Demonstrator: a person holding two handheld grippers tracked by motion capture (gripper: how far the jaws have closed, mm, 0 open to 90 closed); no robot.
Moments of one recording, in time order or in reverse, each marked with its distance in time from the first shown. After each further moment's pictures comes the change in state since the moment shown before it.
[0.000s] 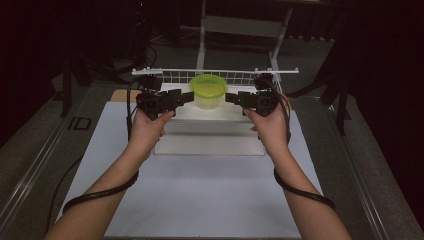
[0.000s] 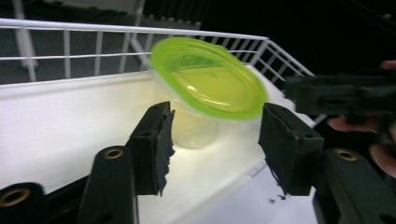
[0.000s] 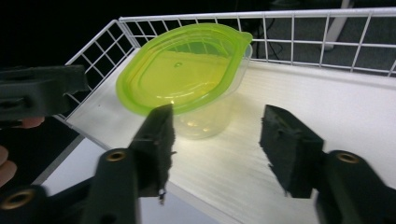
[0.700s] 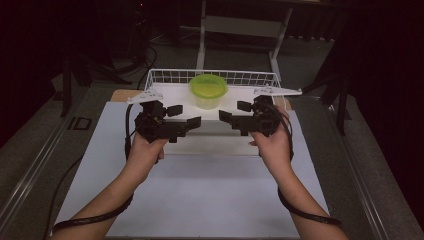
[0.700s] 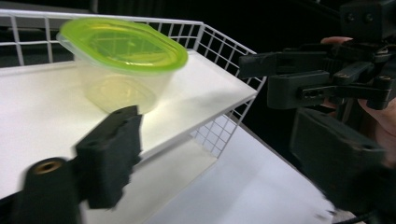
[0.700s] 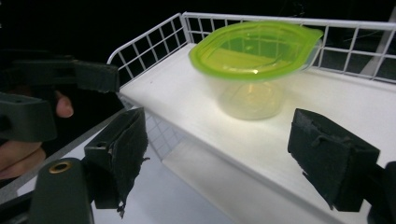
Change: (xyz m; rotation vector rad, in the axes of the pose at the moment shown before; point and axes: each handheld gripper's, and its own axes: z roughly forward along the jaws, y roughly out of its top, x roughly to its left) left arm -0.027 -0.041 -0.022 -0.036 -0.146 0.123; right arm 0.024 -0.039 -0.023 -0.093 0.119 -0.178
